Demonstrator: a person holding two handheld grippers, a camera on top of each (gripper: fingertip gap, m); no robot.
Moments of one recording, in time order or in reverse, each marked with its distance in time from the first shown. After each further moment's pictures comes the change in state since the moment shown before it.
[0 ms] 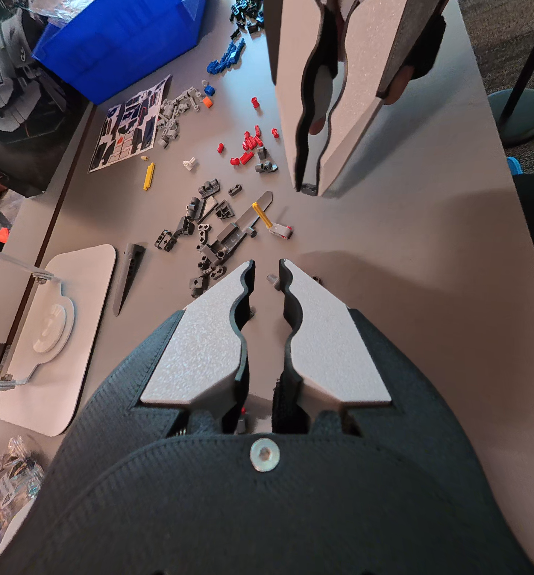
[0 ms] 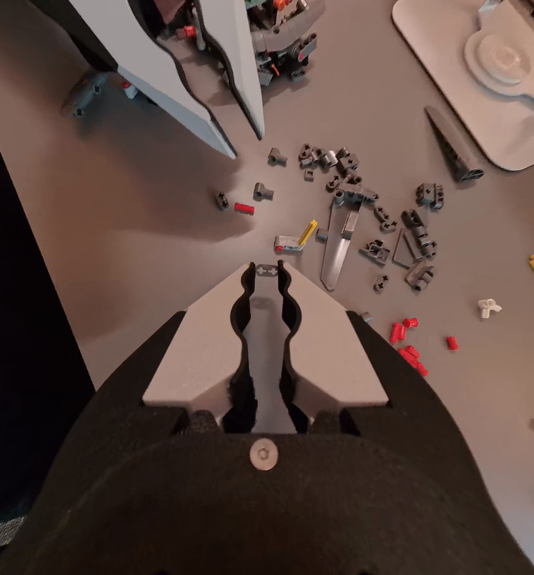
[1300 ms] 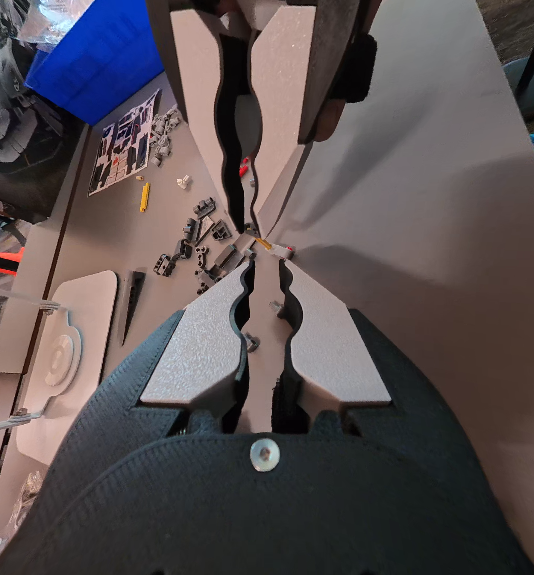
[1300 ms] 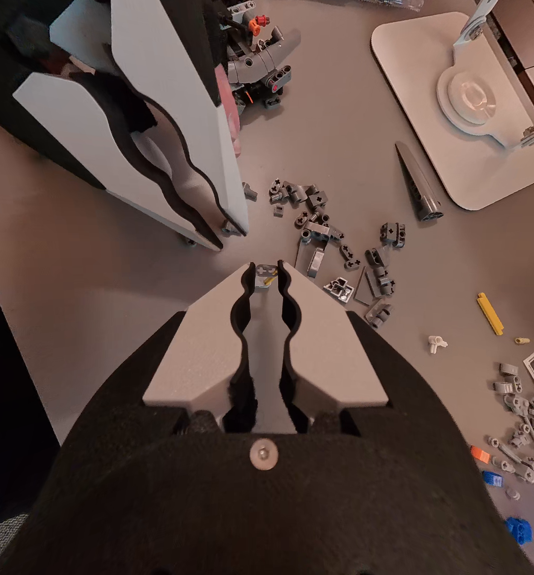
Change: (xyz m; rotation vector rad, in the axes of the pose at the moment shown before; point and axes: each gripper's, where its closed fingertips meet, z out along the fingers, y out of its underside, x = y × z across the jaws) left arm 0.002 -0.010 0.026 -0.013 -0.004 0.088; right arm 0.024 -0.029 0.013 -0.054 0.043 -0.065
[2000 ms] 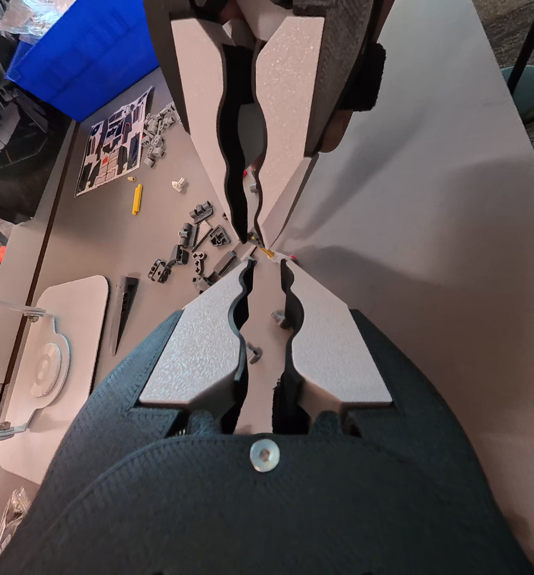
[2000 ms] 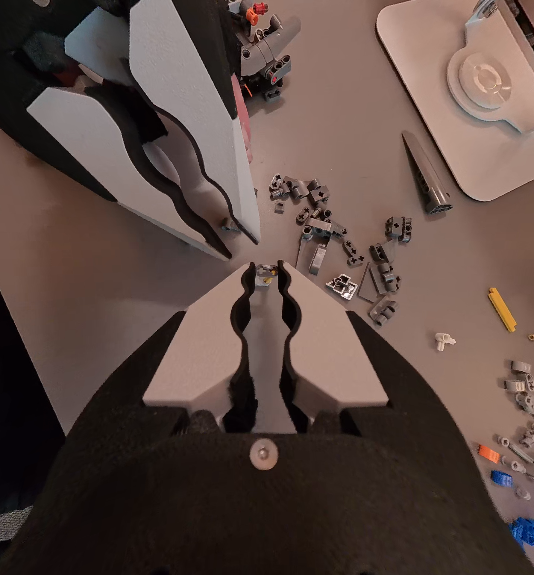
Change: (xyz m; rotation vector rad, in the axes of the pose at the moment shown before) left arm -0.003 -0.003 0.008 -0.001 0.035 -0.023; right arm 0.001 0.001 0.002 -0.025 -0.023 0.029
